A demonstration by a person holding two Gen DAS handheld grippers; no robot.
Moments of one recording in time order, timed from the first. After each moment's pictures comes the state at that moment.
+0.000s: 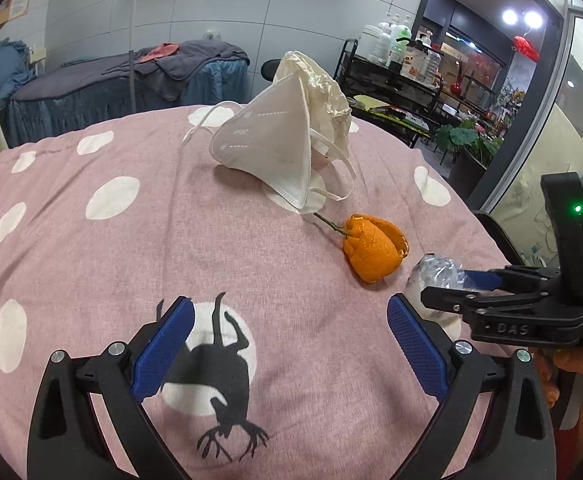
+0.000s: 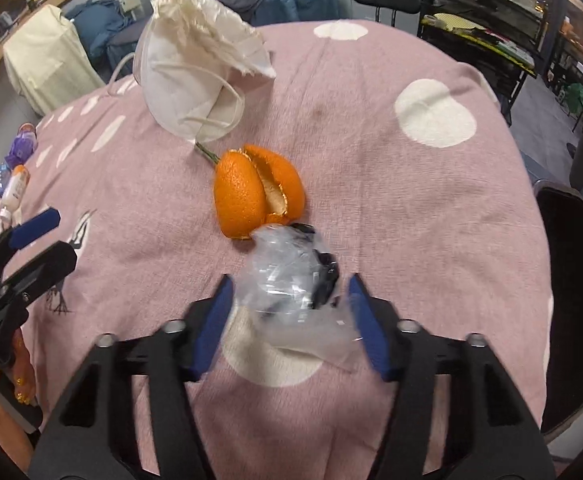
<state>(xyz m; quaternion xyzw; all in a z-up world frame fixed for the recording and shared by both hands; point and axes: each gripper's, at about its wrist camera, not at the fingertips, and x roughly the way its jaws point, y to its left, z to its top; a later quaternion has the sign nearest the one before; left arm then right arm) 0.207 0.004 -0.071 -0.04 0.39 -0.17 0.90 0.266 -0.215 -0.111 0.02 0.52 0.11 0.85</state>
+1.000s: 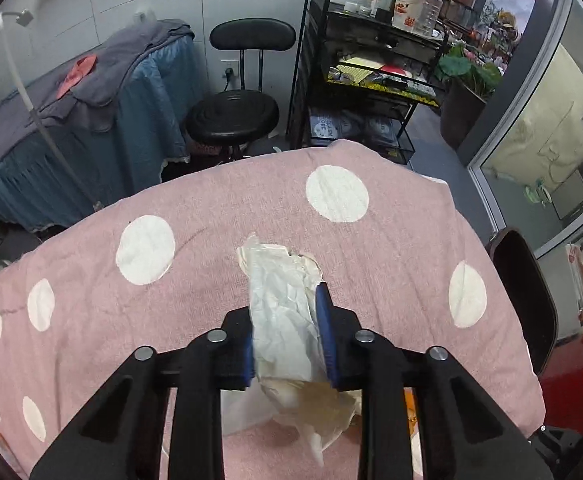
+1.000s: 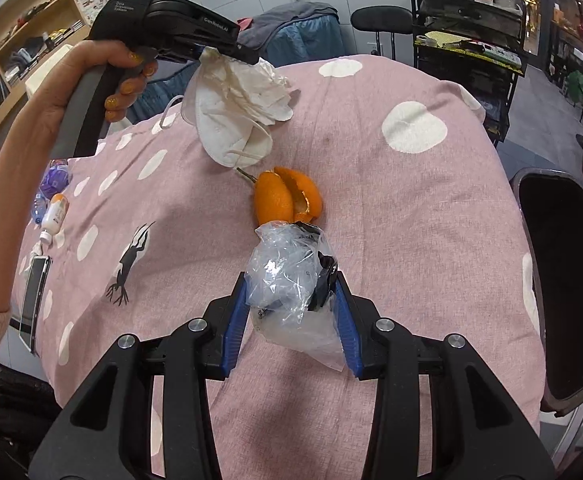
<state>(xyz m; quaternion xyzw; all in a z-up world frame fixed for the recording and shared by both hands) 0.421 -0.068 -0.009 0.07 0.49 -0.22 0.84 0.213 -0.233 -0.070 0.08 0.46 0.13 0.87</state>
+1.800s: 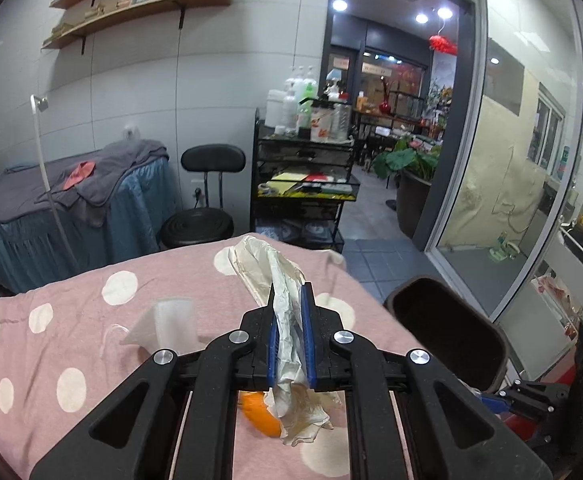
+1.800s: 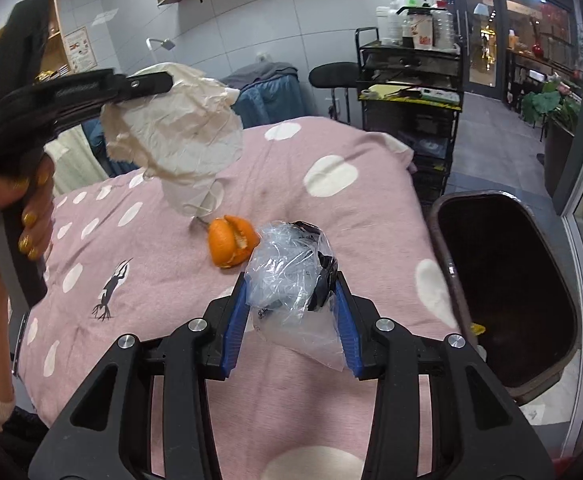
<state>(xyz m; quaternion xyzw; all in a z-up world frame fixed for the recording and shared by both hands) 0.240 -0.106 0.054 0.03 0.27 -0.28 0.92 0.156 -0.292 -0.040 0.09 0.37 0.06 0.92</state>
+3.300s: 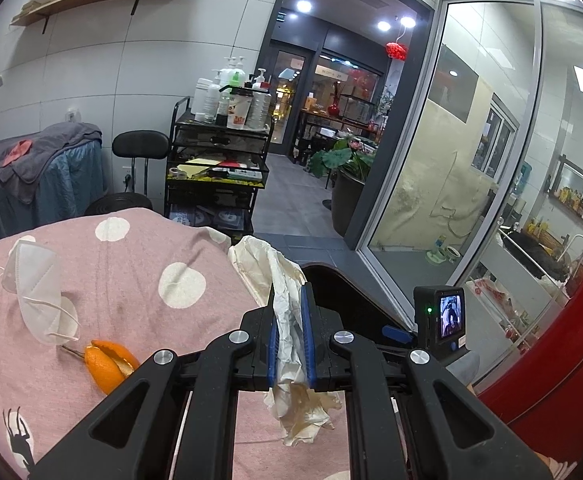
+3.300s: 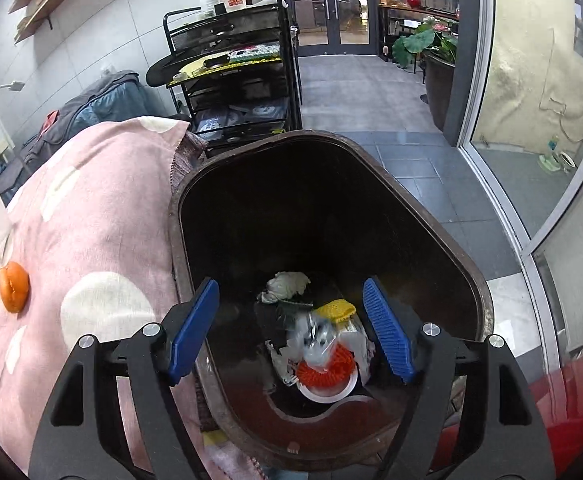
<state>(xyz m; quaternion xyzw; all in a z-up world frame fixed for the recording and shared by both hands) 0.167 -0.195 0.028 -0.02 0.28 -0.37 0.88 0.188 -0.480 -0.134 0.15 0.40 -0.16 0.89</state>
